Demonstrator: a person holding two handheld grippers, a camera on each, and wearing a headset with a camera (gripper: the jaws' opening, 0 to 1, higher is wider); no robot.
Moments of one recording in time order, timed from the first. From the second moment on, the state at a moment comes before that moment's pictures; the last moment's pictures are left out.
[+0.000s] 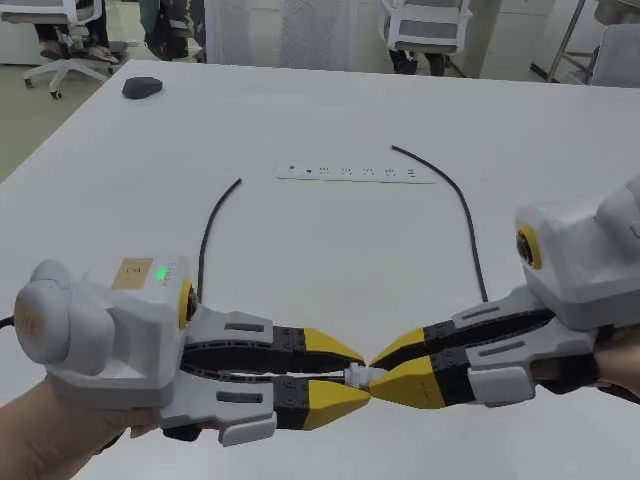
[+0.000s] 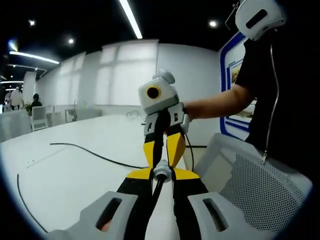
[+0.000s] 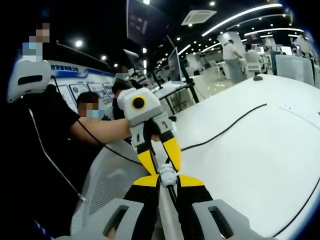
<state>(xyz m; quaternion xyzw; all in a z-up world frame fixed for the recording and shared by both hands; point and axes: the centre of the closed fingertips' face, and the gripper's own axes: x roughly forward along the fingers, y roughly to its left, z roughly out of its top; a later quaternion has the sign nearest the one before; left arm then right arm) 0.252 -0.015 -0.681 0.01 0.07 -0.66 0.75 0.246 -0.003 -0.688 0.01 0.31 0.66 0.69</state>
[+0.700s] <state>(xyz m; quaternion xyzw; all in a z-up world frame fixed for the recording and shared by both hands) 0.252 -0.014 -0.696 -0.07 0.17 -0.64 0.75 0.247 -0.005 -0.695 -0.24 0.16 0.65 0.70</state>
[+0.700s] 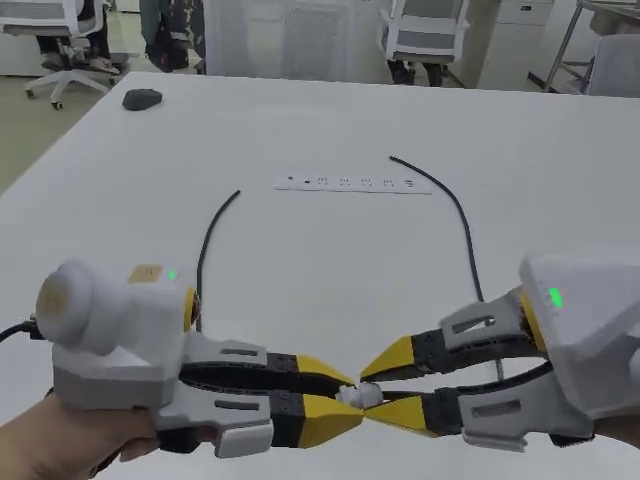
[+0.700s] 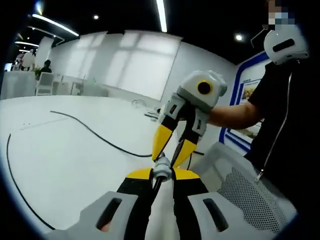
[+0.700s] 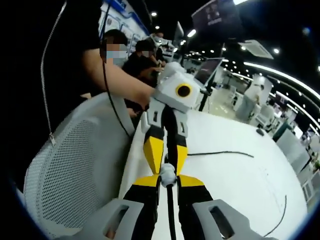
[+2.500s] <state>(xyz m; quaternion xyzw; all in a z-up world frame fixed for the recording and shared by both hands) 0.299 0.017 -0.710 0.07 0.16 -0.55 0.82 0.306 -0.120 -0.733 -0.21 0.30 0.41 0.84</state>
